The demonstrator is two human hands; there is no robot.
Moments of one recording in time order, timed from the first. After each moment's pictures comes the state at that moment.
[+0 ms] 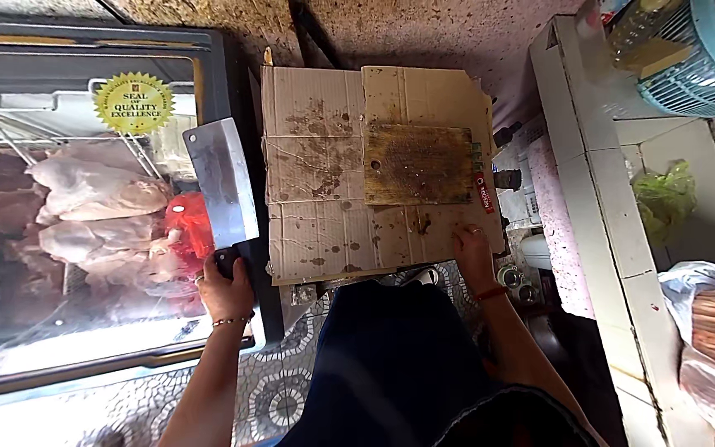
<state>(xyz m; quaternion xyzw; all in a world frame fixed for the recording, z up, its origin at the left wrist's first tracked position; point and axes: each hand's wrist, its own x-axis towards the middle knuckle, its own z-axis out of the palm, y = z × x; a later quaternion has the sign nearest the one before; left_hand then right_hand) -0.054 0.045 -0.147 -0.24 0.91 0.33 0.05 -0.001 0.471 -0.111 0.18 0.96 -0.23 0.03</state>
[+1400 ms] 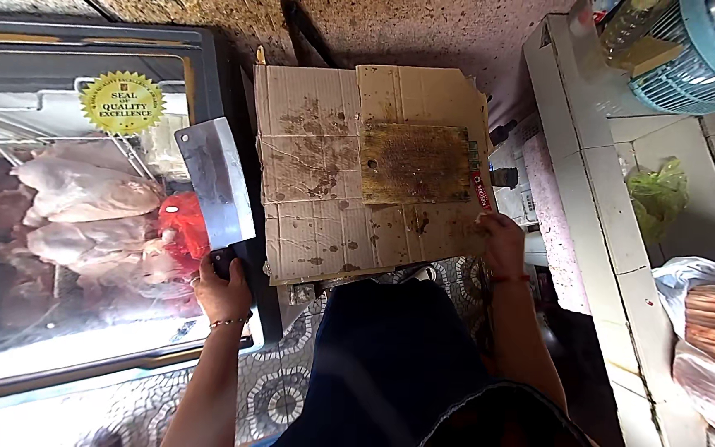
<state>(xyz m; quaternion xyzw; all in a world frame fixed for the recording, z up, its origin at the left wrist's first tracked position) -0.054 0.043 -0.149 -0.25 0.91 0.33 0.04 -0.013 0.517 -0.109 0.38 0.71 -0.59 -0.11</state>
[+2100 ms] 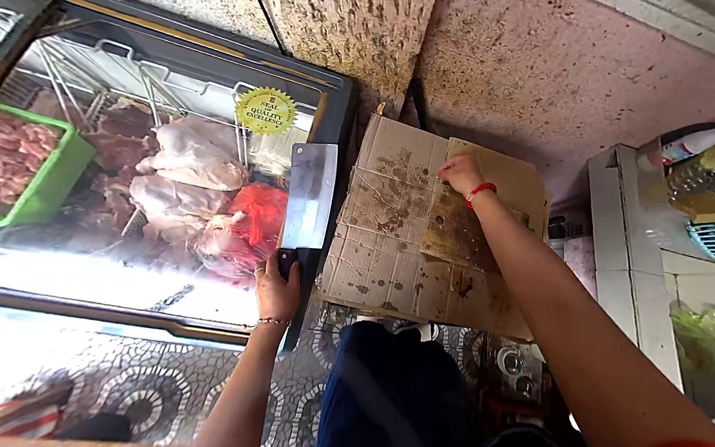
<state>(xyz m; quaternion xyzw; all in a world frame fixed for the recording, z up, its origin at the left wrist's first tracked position) -0.053 0.045 -0.153 -0.26 0.89 0.37 0.00 -0.317 0.379 -0.076 0.09 0.93 -0.33 0.16</state>
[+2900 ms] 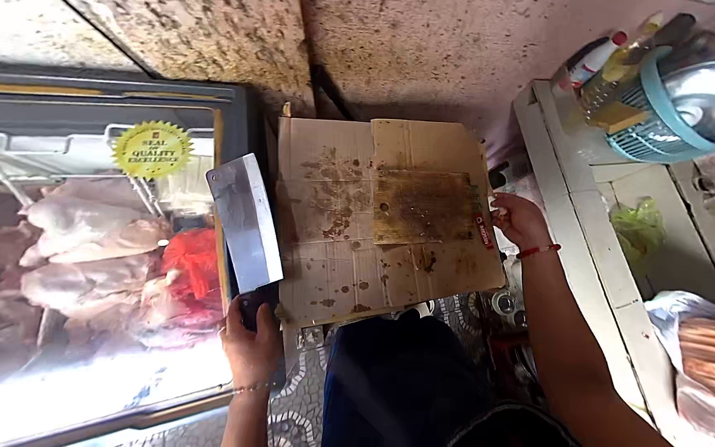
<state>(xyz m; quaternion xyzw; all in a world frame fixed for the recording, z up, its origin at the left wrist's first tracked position) -0.042 0.078 -0.116 -0.19 0.89 0.42 -0.01 -0.120 0.558 -0.053 0.36 0.69 -0.63 -0.04</state>
